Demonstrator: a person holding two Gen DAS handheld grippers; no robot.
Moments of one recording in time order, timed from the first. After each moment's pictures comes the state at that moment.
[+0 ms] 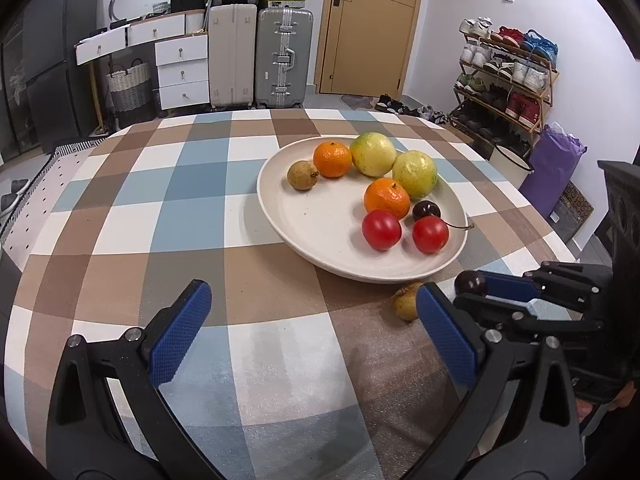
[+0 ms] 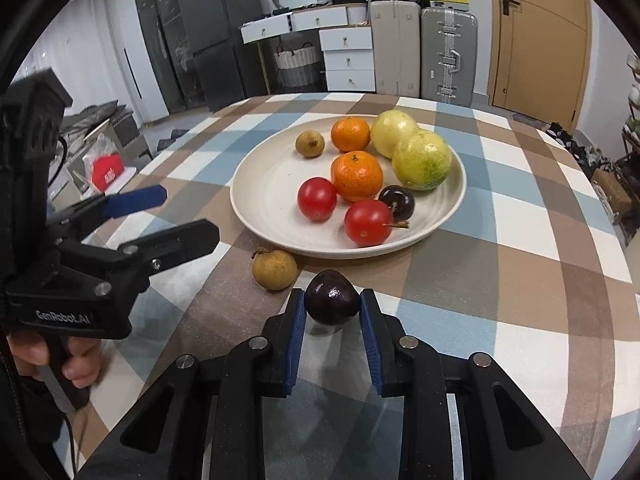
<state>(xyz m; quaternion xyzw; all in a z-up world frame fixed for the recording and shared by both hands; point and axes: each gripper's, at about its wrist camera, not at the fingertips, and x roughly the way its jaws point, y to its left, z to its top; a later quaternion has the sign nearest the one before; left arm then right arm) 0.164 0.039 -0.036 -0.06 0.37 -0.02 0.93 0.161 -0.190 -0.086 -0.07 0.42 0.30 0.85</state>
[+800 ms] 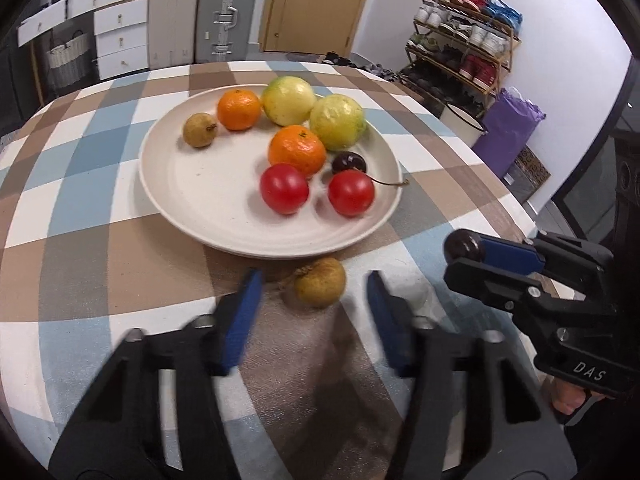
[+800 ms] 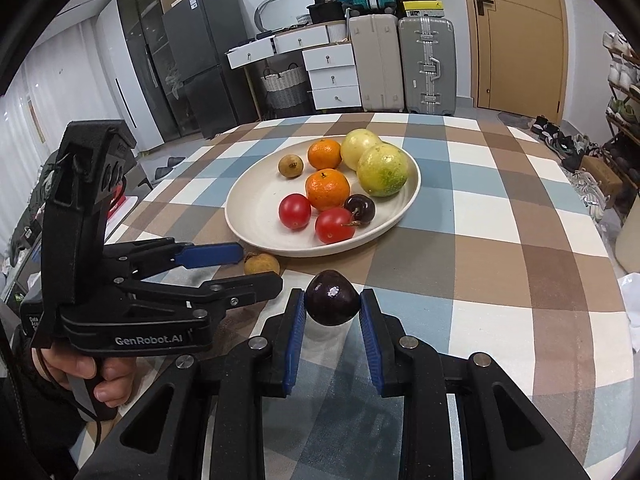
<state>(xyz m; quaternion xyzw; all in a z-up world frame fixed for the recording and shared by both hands) 0.194 -0.008 -0.060 -0.07 0.44 -0.13 0.89 0.145 -0.229 -0.067 -0.03 0.40 0.29 0.87</state>
